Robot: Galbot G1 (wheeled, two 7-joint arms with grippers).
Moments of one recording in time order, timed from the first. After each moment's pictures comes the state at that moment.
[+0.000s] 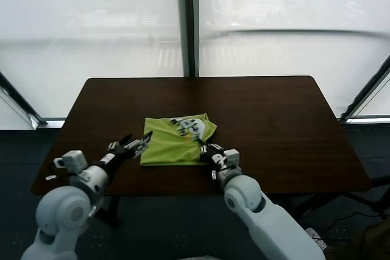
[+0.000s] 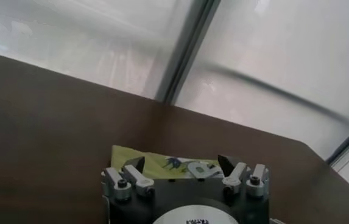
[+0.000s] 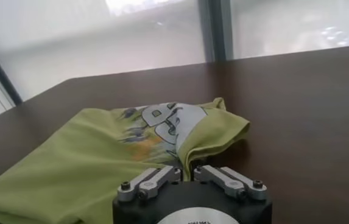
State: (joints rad) left arm 1.44 -1.25 -0.65 -2.25 -0.81 0.71 -0.09; right arm -1.06 1.15 -0.03 1.81 0.67 -0.38 0.29
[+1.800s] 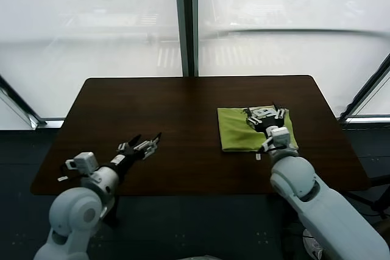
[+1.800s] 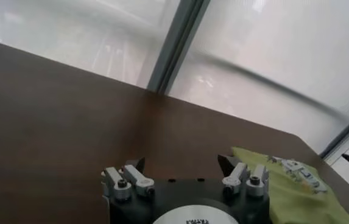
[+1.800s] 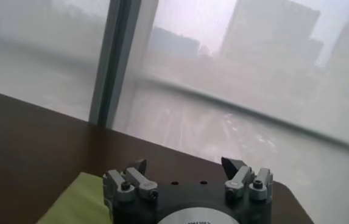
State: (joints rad) left arm 1.43 -1.29 -0.59 -2.24 -0.77 0.68 -0.09; right arm -0.98 0.94 0.00 1.96 0.43 -0.40 0.54
